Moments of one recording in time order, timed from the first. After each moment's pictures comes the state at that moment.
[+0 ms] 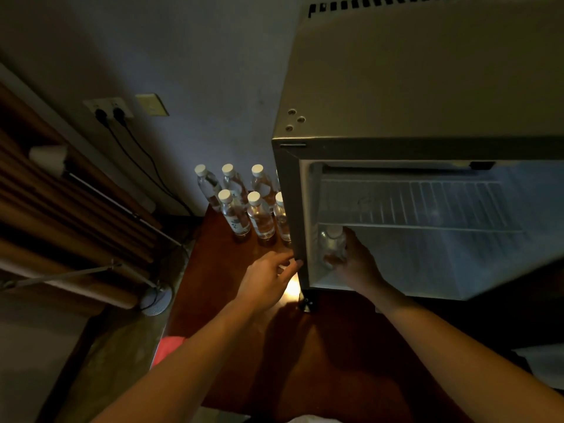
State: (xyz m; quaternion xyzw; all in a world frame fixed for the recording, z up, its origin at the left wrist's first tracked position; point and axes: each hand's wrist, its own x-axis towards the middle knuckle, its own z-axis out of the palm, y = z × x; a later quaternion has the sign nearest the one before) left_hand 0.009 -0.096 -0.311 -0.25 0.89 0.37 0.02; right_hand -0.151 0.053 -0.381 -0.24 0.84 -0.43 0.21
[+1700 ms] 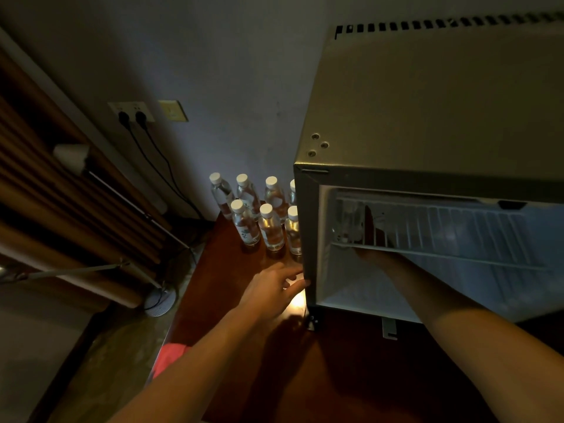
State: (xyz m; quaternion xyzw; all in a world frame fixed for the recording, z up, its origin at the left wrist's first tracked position) left_hand 0.004 -0.107 -0.302 -0.24 0.91 0.35 0.07; right_hand -0.246 0.023 -0.380 -0.22 0.89 -0.26 0.30
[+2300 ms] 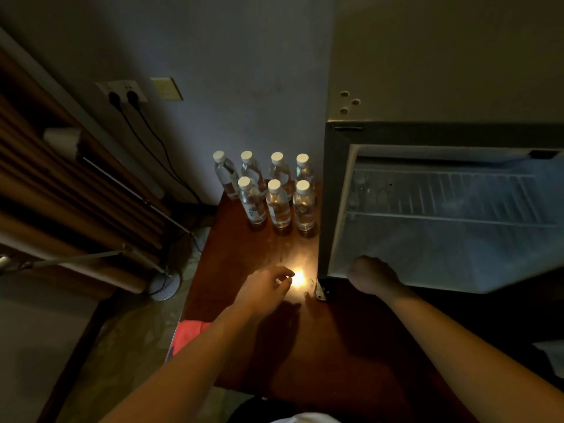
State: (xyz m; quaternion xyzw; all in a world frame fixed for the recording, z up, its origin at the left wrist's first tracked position) left_hand 0.064 -0.123 -0.336 -0.27 0.89 0.35 0.10; right_hand -0.126 0.050 -0.373 -0.24 0.90 -0.07 0.34
